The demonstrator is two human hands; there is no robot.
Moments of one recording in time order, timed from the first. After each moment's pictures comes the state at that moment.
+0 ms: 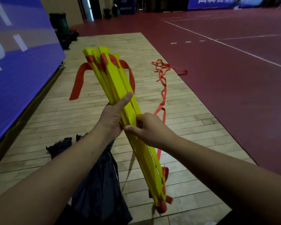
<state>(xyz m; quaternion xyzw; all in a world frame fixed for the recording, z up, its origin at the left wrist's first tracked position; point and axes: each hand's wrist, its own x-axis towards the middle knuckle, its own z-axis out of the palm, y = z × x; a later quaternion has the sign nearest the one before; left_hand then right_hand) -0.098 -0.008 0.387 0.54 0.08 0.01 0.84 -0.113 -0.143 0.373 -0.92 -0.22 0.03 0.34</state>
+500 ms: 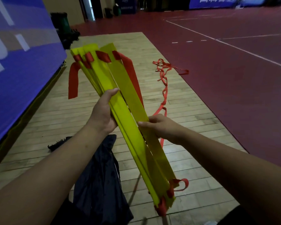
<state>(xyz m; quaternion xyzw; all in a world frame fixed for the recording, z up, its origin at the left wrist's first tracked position) -0.096 0.012 0.401 0.52 0.06 0.01 0.85 -0.095 -0.177 0.361 -0.79 -0.15 0.23 0.55</state>
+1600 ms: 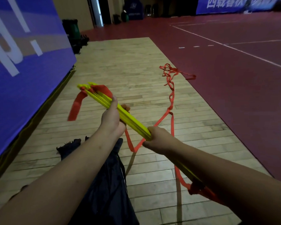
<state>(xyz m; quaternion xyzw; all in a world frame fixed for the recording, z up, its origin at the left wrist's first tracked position) -0.071 0.022 0.380 0.42 0.21 0.10 0.88 -0.099 -0.137 0.341 -0.92 -0.18 0.15 0.32</state>
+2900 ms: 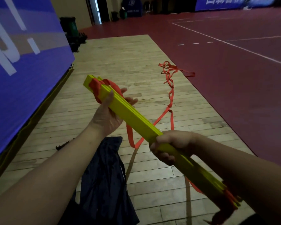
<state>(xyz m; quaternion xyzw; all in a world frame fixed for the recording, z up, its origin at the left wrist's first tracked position) -0.075 0.056 0.377 0.45 -0.06 -0.05 0.89 -0.092 -0.186 0.350 -0.61 -0.20 0.56 0.53</state>
